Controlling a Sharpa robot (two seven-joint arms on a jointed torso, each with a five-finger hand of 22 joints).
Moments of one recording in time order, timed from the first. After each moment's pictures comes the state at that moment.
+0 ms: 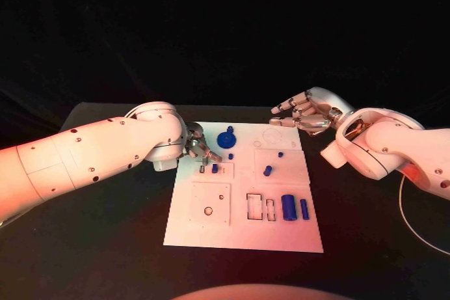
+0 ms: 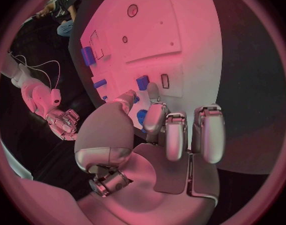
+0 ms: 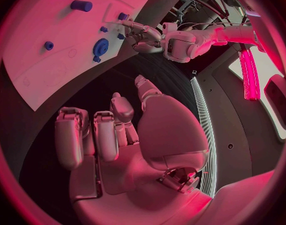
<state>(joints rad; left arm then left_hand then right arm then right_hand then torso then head) 1.31 -0.62 -0.01 1.42 -1.08 0.22 -0.70 0.96 -0.12 0.24 0.24 0.16 1.04 0.00 0.60 0.67 1.43 -0.06 1.22 1.20 1.47 -0.10 1.57 1.31 0.04 1.47 0.02 1.51 1.31 1.28 -0.99 -0.01 1.70 -0.88 -0.39 -0.06 1.23 -0.08 0.10 0.10 0.25 0.95 0.15 0.07 0.07 1.32 0.06 1.07 1.22 1.47 -0.01 1.49 1.31 0.05 1.46 0.09 1.45 1.31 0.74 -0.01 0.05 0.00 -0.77</state>
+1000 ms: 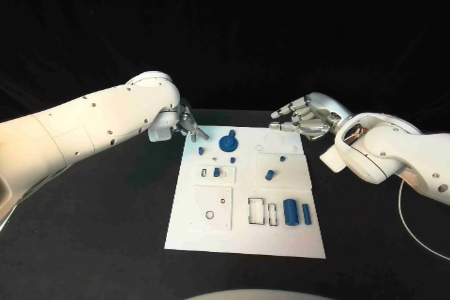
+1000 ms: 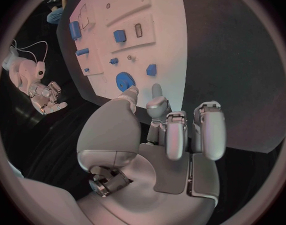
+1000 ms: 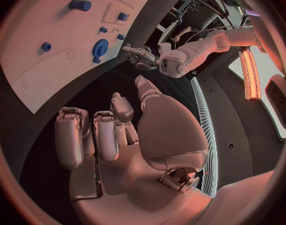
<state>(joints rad) 1.42 -0.49 -0.02 1.09 -1.07 0.33 -0.70 1.09 -0.08 0.11 0.26 0.16 0.97 0.05 0.52 0.62 1.33 -0.03 1.05 1.03 1.46 -0.09 1.57 1.31 0.04 1.47 0.02 1.45 1.31 1.28 -0.97 -0.01 1.68 -0.88 -0.38 -0.06 1.24 -0.08 0.08 0.11 0.27 0.95 0.15 0.07 0.07 1.32 0.06 1.08 1.22 1.47 -0.01 1.49 1.31 0.05 1.46 0.09 1.45 1.31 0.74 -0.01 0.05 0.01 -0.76</state>
